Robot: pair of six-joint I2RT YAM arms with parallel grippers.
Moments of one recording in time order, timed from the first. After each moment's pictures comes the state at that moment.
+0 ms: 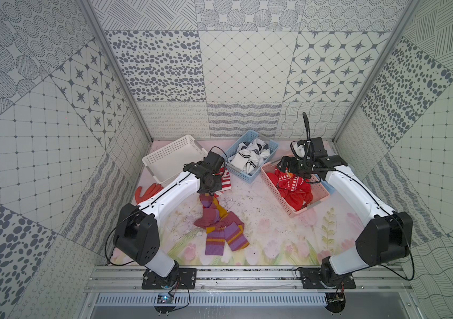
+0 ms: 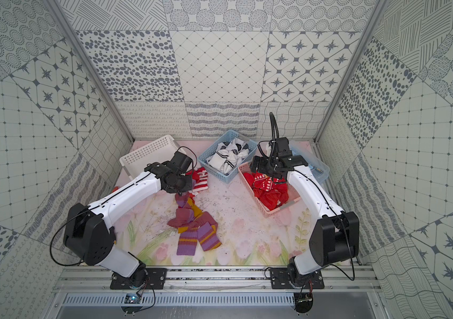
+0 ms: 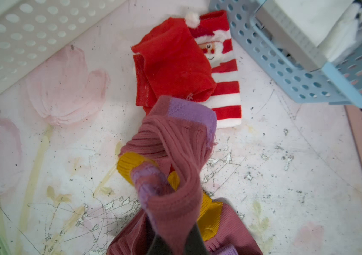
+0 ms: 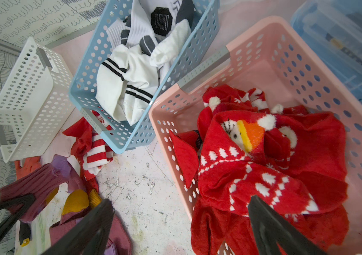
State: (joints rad) left arm -0.53 1.55 1.30 -0.90 -0.17 -0.57; right arm 0.24 1.52 1.35 -0.73 -0.20 0.40
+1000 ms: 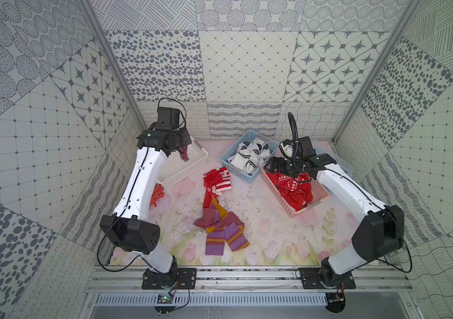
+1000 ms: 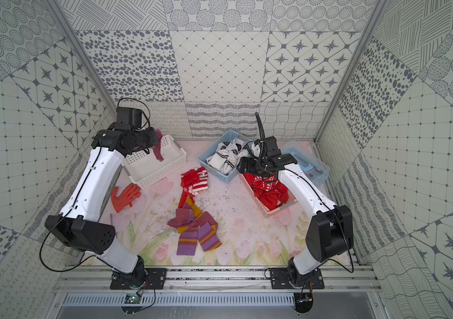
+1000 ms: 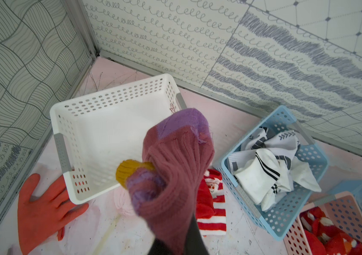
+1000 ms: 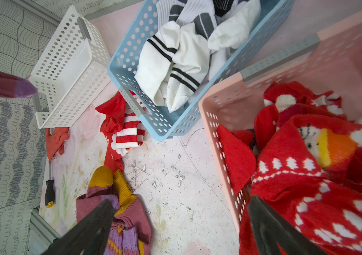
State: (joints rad) left arm -0.14 1.67 1.95 -1.00 -0.14 -0.41; right arm 0.35 1.58 1.41 -0.70 -0.28 0.39
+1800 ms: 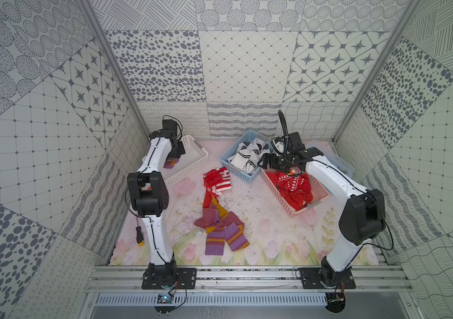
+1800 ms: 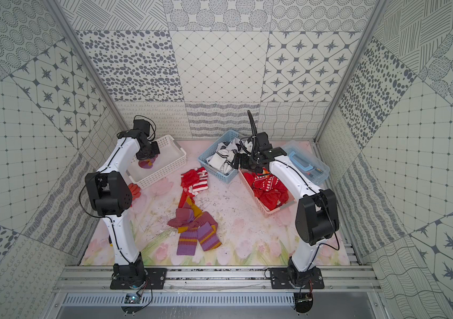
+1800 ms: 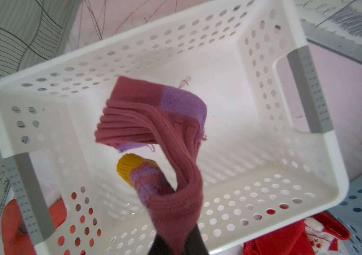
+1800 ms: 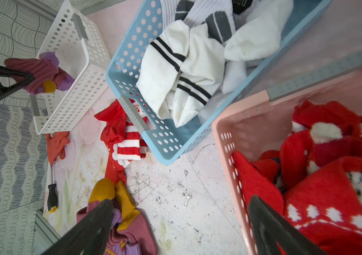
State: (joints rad) left arm 0.02 2.13 1.98 -0.96 -0.10 -0.30; right arm 0.37 1.75 1.54 -0.69 -0.31 0.40
